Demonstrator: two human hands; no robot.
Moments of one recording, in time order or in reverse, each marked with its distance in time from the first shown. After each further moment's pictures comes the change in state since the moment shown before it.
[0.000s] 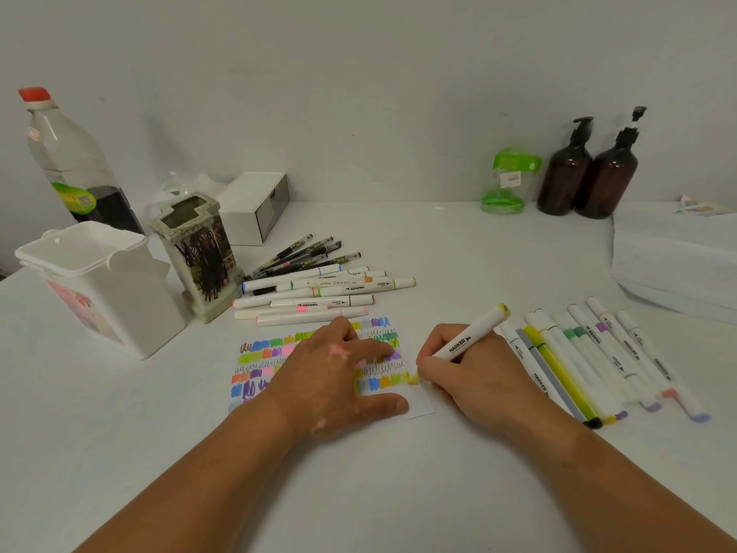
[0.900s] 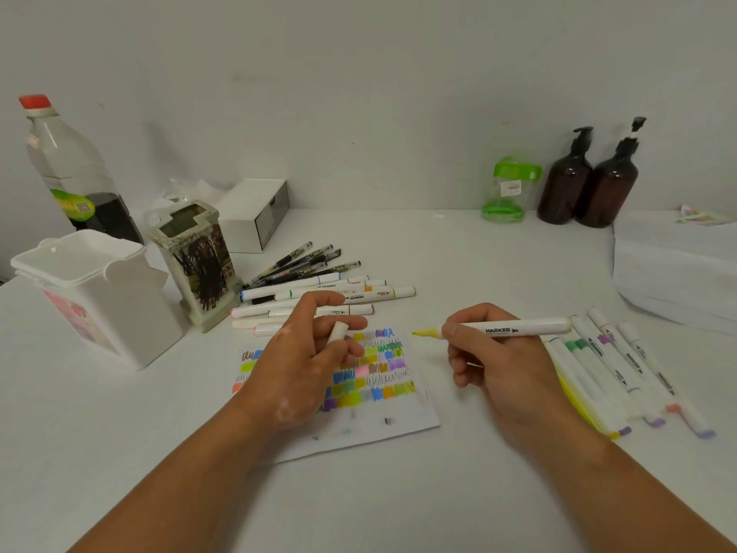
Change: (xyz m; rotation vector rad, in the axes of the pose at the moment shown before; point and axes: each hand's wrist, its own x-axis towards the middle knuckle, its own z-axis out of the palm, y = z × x) left_hand -0.002 -0.002 -0.026 -0.874 0.203 -0.142; right_hand 0.010 0.004 -0.012 0.709 0.141 -0.040
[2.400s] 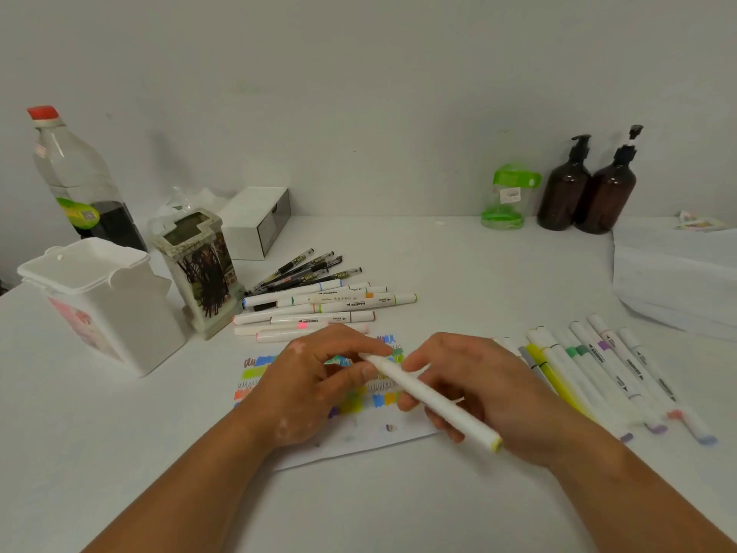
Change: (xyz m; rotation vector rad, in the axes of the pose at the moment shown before) left_hand -0.001 -0.008 0.000 0.161 -0.117 0.269; right_hand -0.016 -0.024 0.003 -0.095 -0.550 0.224
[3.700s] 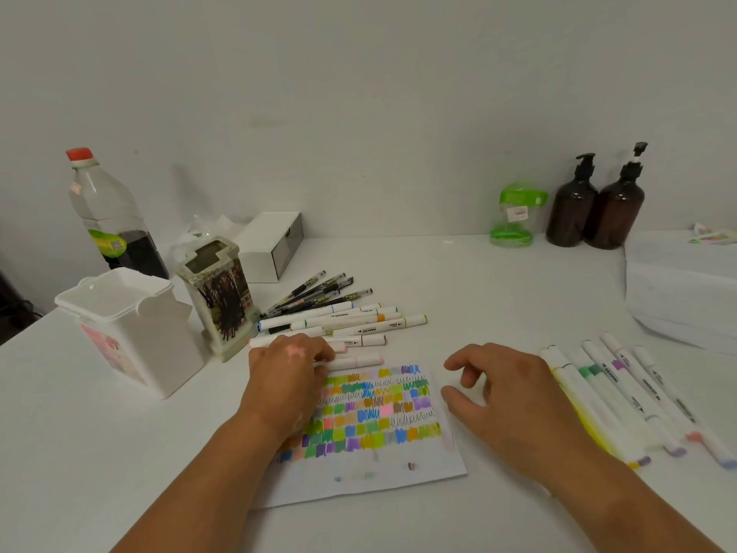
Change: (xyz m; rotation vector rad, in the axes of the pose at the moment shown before) left_hand 0.017 -0.027 -0.023 0.784 0.237 -0.292; right_hand 0.004 0.014 -0.010 -1.036 0.588 -0.167
